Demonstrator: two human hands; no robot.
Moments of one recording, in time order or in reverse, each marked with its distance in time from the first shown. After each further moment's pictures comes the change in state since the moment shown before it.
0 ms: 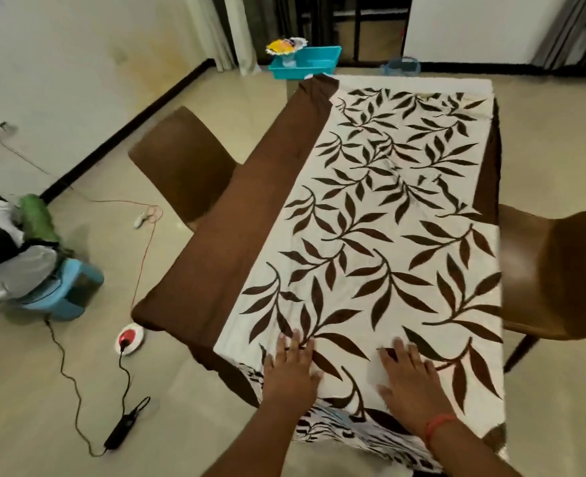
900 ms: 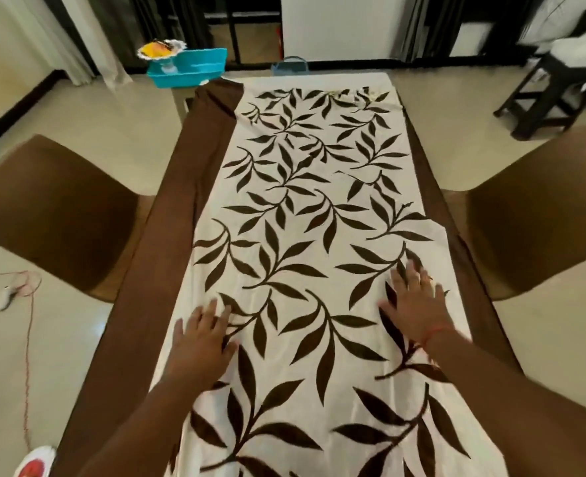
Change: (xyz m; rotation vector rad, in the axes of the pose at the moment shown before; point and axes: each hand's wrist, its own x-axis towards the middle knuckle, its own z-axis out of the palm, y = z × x) left_hand 0.200 -0.152 -0.125 0.173 0.207 0.319; right_hand 0.159 0.034 -0.074 0.017 0.207 0.470
